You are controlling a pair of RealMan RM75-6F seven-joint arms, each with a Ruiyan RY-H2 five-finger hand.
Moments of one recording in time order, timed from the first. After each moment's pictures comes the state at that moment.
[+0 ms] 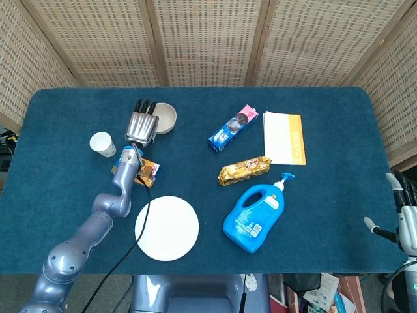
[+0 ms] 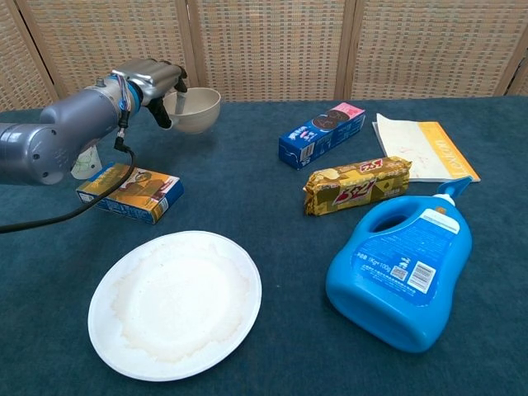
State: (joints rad) left arm -1.15 -2.01 -0.35 -0.31 1.11 0.68 0.23; right arm 0.07 -1.13 0.14 -1.51 -1.44 1.52 0.18
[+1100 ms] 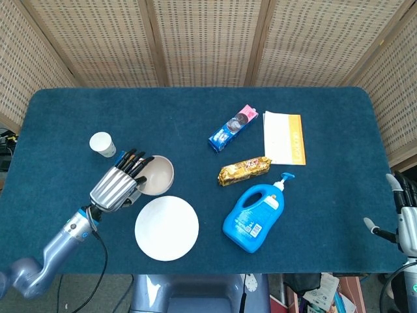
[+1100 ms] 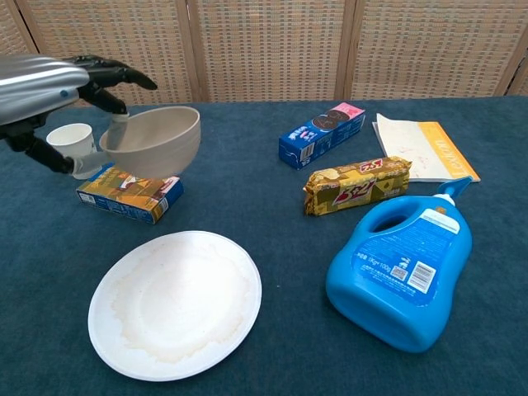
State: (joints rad) left arm -0.68 -1.26 0.02 -1.66 1.53 1.20 0.29; right arm 0.07 -1.14 0.14 -1.52 -1.44 1.54 0.15
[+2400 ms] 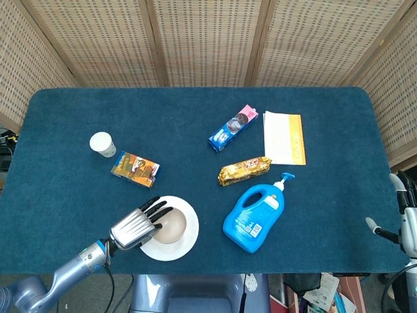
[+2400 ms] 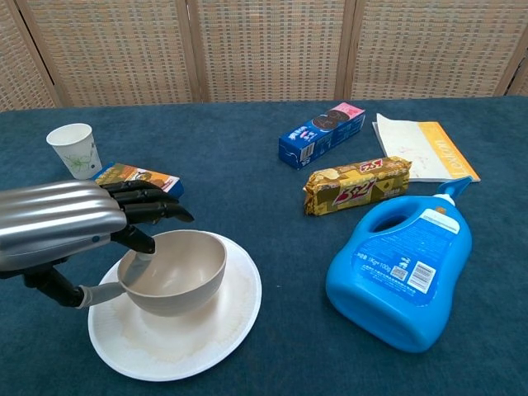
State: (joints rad) left arm -0.64 -1.35 0.13 -1.67 1.65 1.03 0.36; right arm 0.06 -1.13 0.15 -1.52 -1.45 1.55 0.17
